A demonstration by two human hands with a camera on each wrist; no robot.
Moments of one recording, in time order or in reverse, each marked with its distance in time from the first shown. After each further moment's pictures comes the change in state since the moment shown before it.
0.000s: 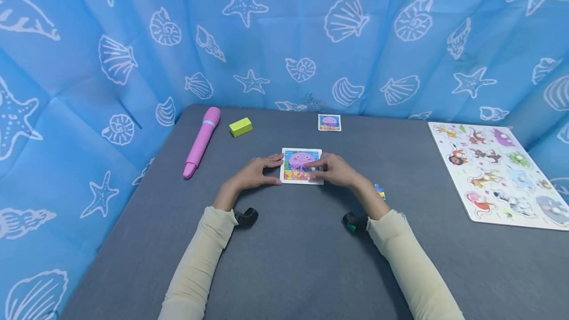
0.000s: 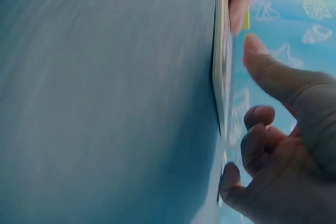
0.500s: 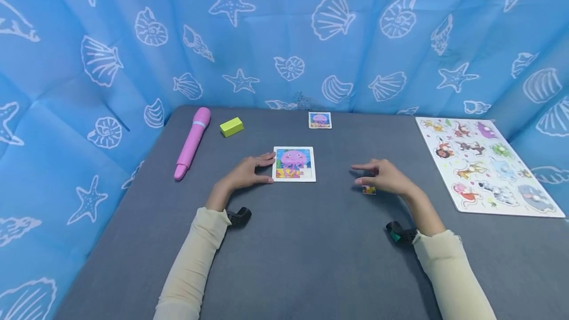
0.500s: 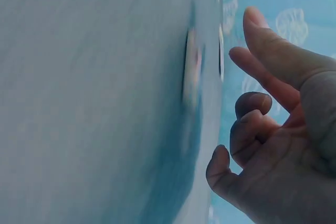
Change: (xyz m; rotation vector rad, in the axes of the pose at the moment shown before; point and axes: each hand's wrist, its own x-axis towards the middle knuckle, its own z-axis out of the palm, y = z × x) left_hand 0.000 0.001 0.001 -0.018 -0.009 -0.014; right_hand -0.100 0.045 -0.058 -0.051 0.070 0.233
